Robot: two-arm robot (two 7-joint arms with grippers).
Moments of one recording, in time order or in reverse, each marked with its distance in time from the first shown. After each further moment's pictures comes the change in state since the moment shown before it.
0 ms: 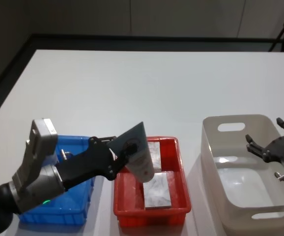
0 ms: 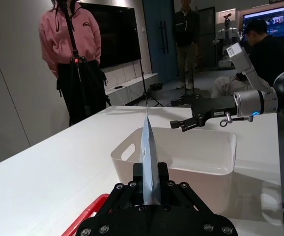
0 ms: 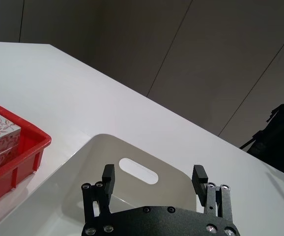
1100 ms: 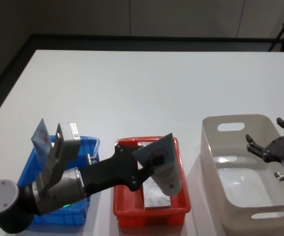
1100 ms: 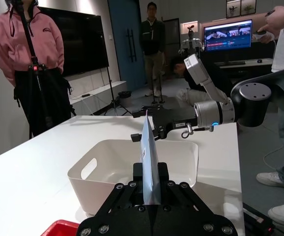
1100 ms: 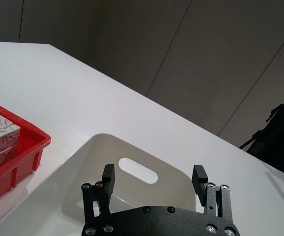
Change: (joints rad) left arm -0.069 -0.016 0.125 0.016 -0.050 -0.010 -0.062; right arm 0.000 0.000 0.000 0.000 0.000 0.000 0.000
